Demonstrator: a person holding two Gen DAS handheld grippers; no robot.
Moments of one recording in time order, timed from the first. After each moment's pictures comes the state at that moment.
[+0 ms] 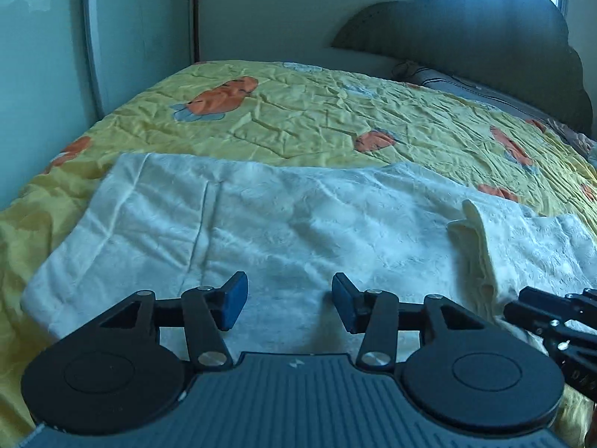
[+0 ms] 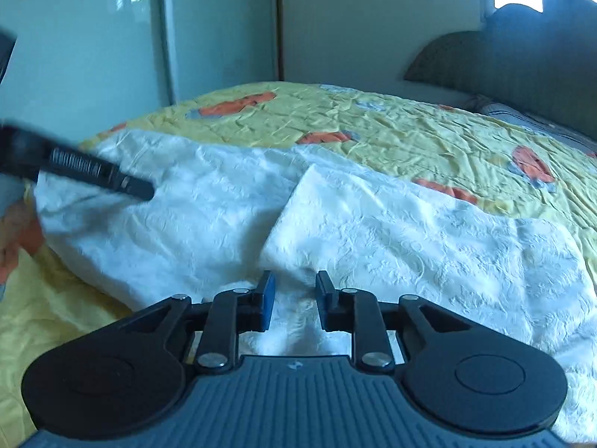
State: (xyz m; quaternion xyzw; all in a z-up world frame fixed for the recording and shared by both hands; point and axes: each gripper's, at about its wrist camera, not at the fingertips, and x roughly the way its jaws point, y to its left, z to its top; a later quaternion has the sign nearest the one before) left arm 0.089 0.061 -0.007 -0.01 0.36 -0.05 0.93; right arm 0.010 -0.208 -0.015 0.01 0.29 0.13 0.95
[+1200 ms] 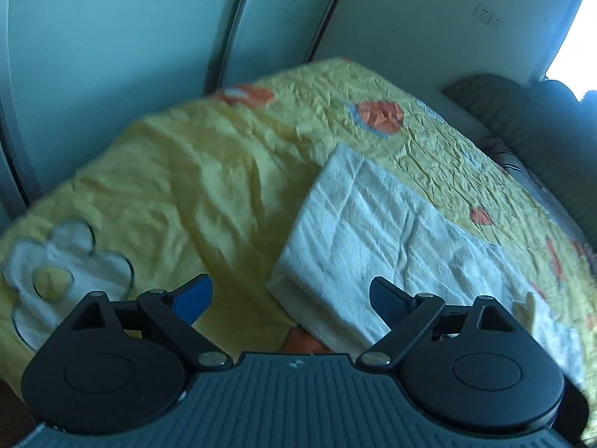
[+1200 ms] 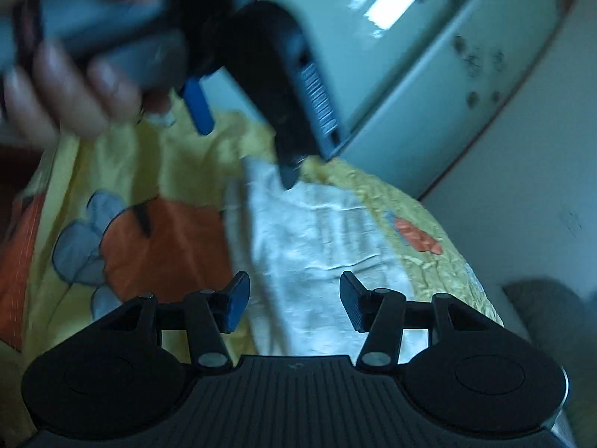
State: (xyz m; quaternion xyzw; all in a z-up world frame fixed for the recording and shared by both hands) left arm 0.047 0.233 0.019 -0.21 0.40 0.05 0.89; right arm -0.030 0.033 -0.020 -0.41 0.15 0.31 0.84
